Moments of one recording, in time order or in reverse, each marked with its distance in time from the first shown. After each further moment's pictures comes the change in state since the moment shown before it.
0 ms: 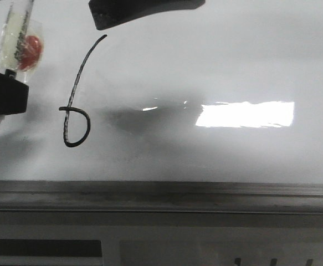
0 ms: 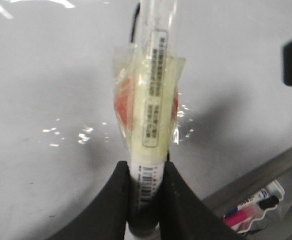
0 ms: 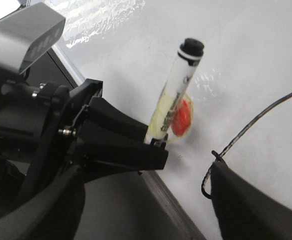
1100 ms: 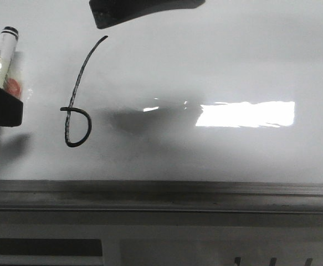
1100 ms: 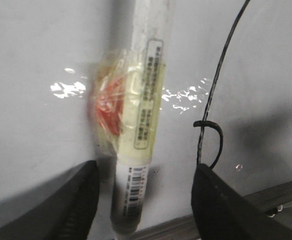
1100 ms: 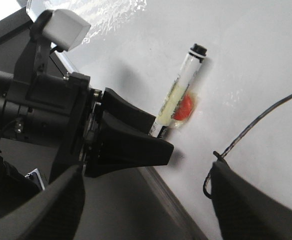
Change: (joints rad) left arm 0.202 0.057 -0.052 -0.128 0.213 -0.002; right arm 0.000 0.000 0.000 0.000 -0.004 -0.002
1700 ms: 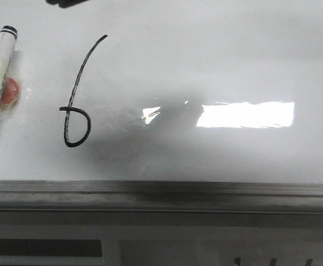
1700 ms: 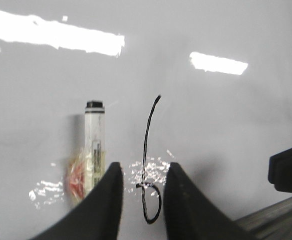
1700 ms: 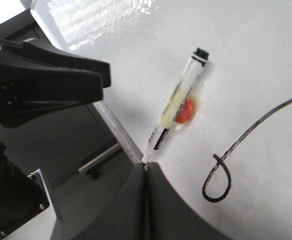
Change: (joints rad) left arm 0.004 -0.419 0.011 0.108 0.005 0.000; right arm 0.000 -0.032 0.002 -0.024 0.000 0.000
